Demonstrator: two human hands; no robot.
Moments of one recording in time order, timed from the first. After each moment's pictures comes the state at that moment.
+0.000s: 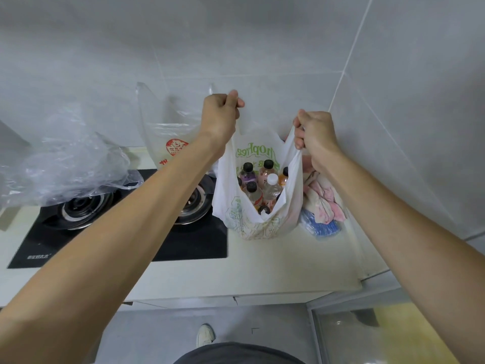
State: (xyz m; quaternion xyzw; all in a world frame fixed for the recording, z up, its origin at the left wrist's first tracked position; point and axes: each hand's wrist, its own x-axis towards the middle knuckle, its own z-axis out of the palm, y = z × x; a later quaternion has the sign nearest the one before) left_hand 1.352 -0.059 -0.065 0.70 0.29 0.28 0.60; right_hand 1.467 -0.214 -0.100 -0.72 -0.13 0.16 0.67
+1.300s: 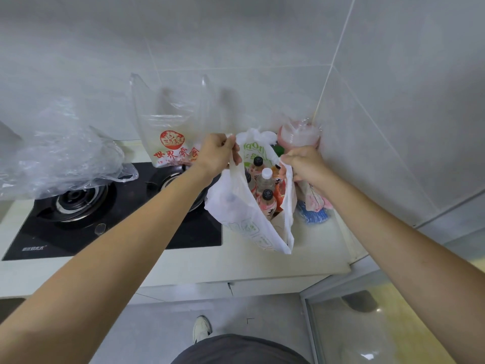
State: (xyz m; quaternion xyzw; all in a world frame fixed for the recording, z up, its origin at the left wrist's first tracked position) left_hand 1.309 -0.083 -0.139 0.77 0.28 0.14 0.56; right_hand 1.432 -0.275 -0.152 -0.81 -0.18 0.26 0.49
